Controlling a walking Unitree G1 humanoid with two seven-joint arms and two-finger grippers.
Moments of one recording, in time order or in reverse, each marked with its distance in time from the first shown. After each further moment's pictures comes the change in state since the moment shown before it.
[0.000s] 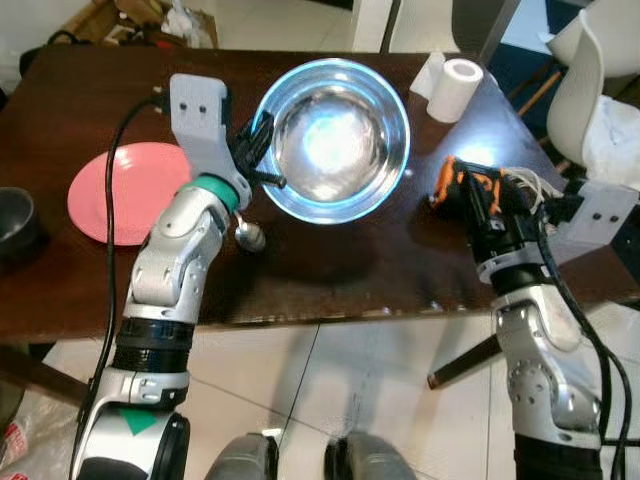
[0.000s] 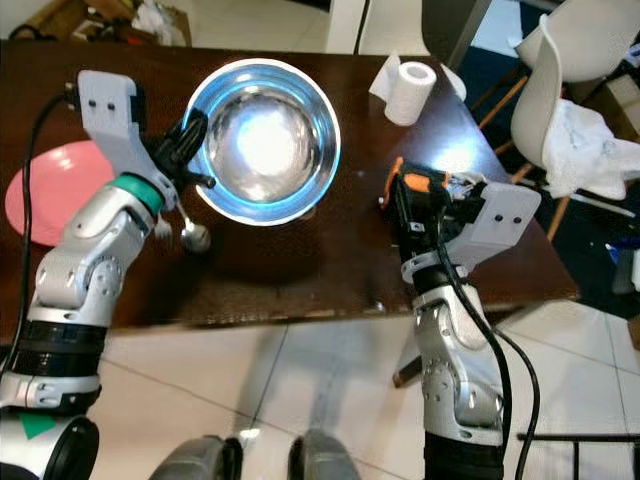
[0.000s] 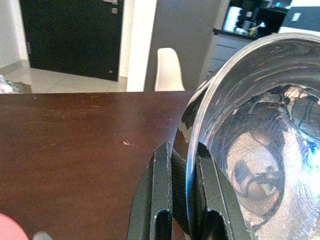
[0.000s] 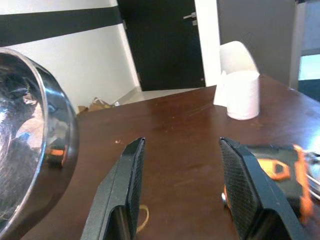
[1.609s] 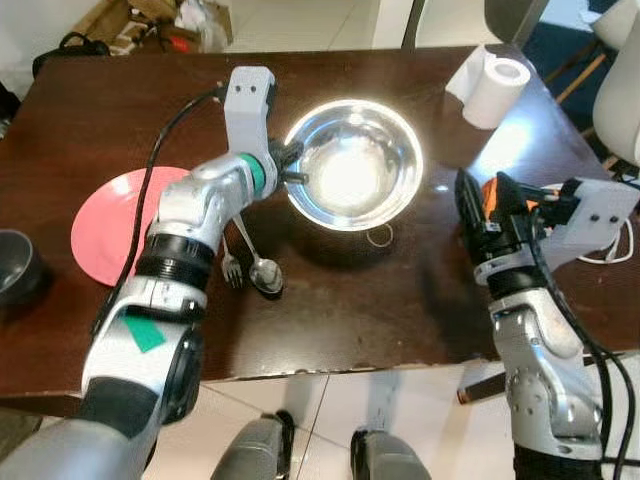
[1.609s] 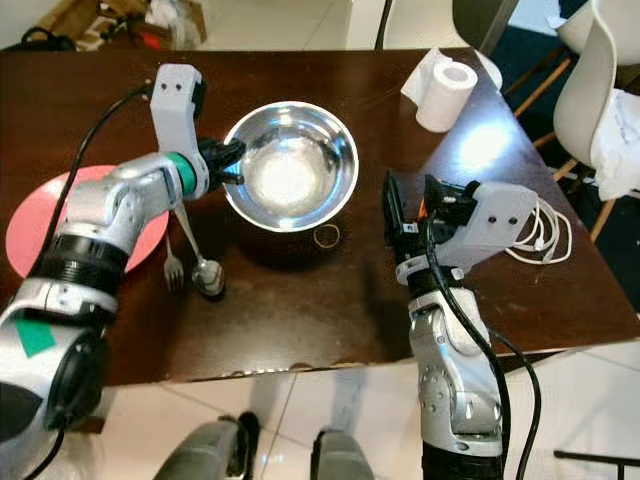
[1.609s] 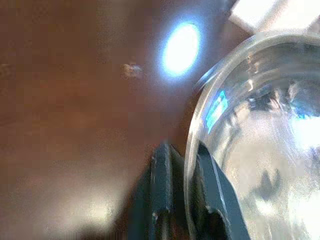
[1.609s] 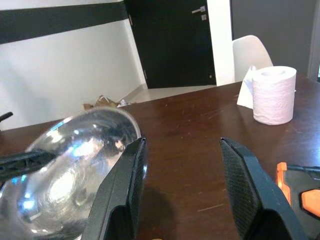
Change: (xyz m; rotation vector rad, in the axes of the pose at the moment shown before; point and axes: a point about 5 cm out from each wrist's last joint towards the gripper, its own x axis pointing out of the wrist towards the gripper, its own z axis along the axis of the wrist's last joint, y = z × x) left arm 0.052 0.011 -0.024 -0.135 0.470 -0.004; right arm -0.007 0.015 0.011 -0.043 -0.039 0.031
